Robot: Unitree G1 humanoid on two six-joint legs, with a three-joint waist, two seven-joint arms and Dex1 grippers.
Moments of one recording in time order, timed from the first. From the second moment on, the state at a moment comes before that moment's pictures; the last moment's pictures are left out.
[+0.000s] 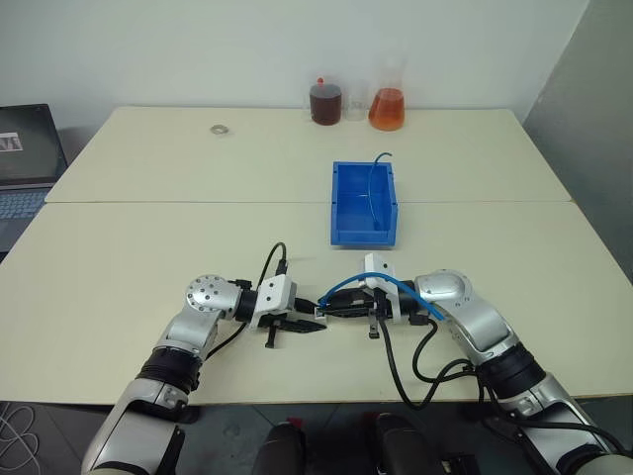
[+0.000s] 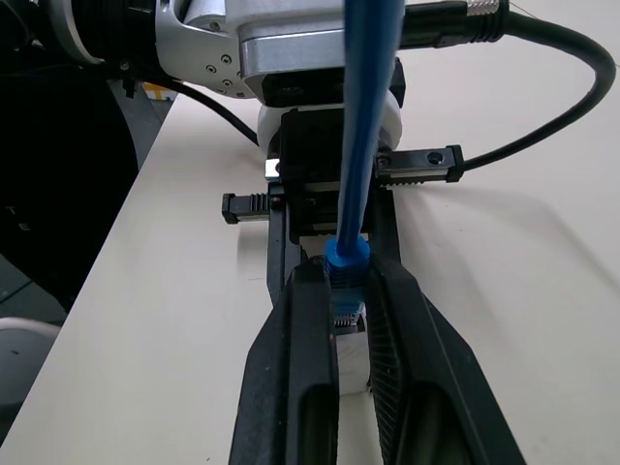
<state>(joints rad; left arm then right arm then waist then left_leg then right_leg) -0.49 0.51 -0.23 0.48 -0.15 -0.27 -1.43 -0.52 -0.38 0.41 0.05 0.24 0.21 1.09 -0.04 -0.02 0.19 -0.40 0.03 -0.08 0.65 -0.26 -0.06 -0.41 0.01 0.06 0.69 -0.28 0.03</state>
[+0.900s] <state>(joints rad) -0.47 0.53 -0.23 0.45 -0.15 -0.26 -1.41 -0.57 -0.34 0.43 0.12 0.18 0.20 1.16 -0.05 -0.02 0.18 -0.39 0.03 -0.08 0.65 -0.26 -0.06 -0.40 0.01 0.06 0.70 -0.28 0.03</state>
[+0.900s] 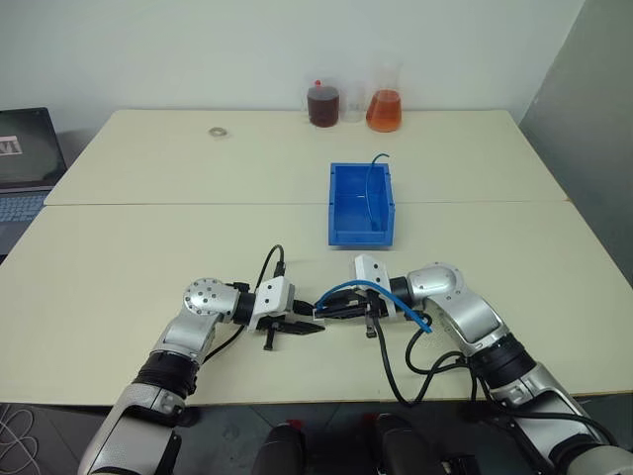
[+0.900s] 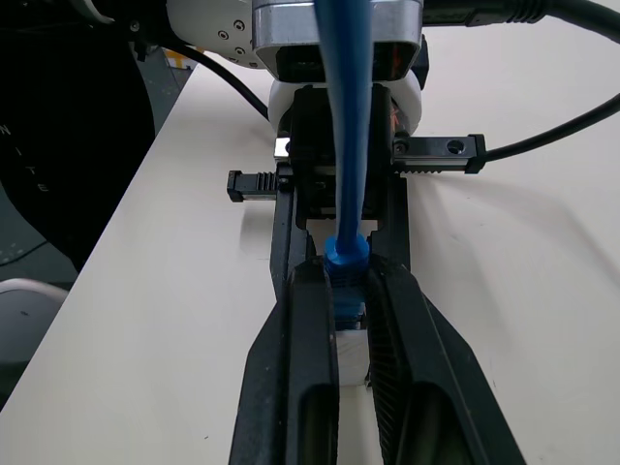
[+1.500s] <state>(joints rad) -0.45 0.53 -0.23 0.43 -0.15 -0.25 -1.40 -0.56 -0.34 0.45 0.13 0.15 0.17 1.16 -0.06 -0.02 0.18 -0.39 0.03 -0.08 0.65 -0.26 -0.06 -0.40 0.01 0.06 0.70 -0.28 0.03</state>
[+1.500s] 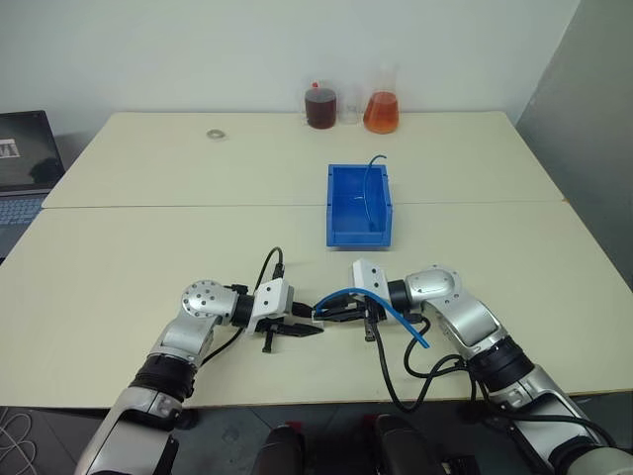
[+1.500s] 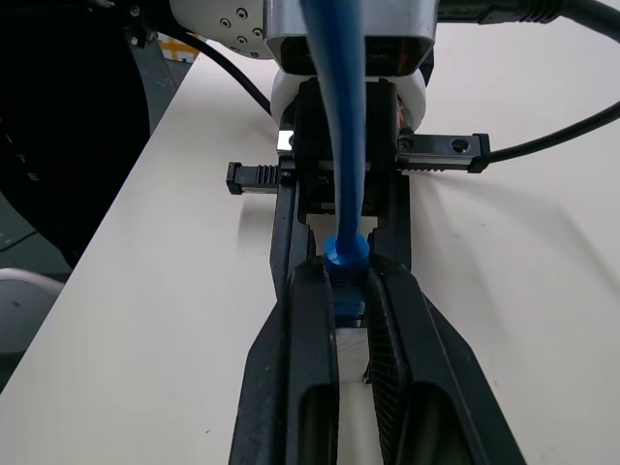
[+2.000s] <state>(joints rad) -0.44 0.54 -0.23 0.43 -0.15 -0.25 -1.40 -0.56 -0.33 0.45 0.14 0.14 0.18 1.16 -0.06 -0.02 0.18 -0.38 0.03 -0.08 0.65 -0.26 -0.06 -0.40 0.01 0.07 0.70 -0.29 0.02</state>
